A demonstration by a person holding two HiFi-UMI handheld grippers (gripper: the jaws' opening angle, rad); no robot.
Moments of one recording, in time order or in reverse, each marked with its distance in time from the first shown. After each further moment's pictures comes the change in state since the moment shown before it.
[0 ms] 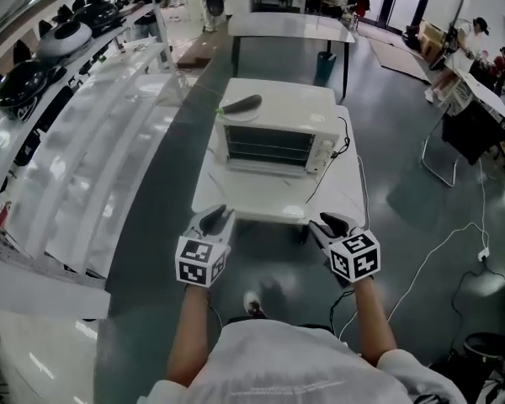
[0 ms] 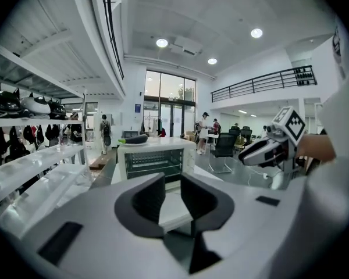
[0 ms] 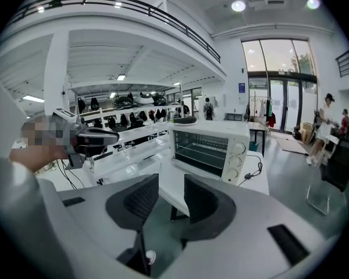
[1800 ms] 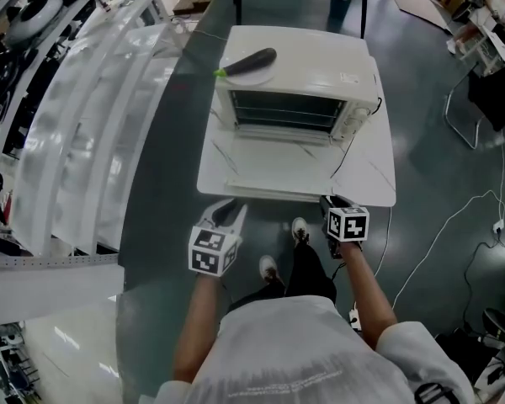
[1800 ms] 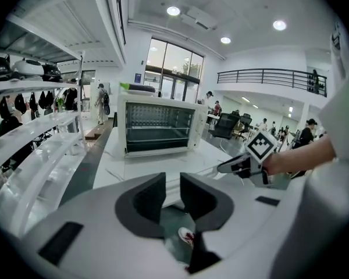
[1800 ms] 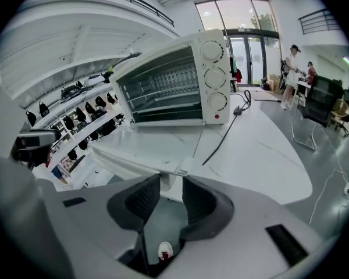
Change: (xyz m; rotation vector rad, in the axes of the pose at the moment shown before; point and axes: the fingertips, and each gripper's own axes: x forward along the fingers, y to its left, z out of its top) left arm 0.075 0.037 -0.119 -0.101 0.265 -0.077; right arm 0.169 -0.075 -0.156 0.378 0.250 -0.180
